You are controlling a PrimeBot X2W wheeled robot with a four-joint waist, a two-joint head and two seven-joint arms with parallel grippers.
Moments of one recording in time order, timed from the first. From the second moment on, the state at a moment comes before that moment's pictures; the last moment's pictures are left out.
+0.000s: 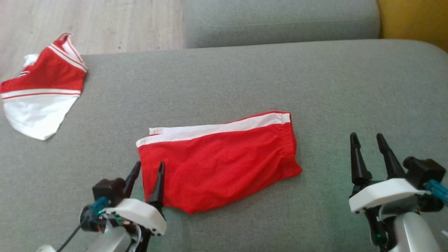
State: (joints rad) left arm -0.31 0.31 -0.77 0.51 -0.87 0.10 -0.24; right arm -0.06 -0.05 -0.04 0.21 0.23 0.13 -0.06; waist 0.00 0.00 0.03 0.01
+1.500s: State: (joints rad) left arm -0.11 0.29 -0.56 0.11 -0.54 0.24 -0.25; right arm -0.38 -0.04 0.06 0.73 0.30 0.13 0.18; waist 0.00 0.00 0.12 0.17
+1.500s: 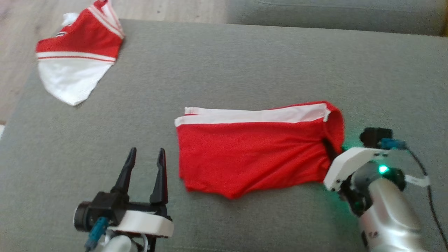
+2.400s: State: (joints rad) left arm -0.10 0.30 -0.52 0.10 -0.53 0.26 -0.25; right arm -0.29 -0.06 0.12 0.27 0.47 0.13 0.41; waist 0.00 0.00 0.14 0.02
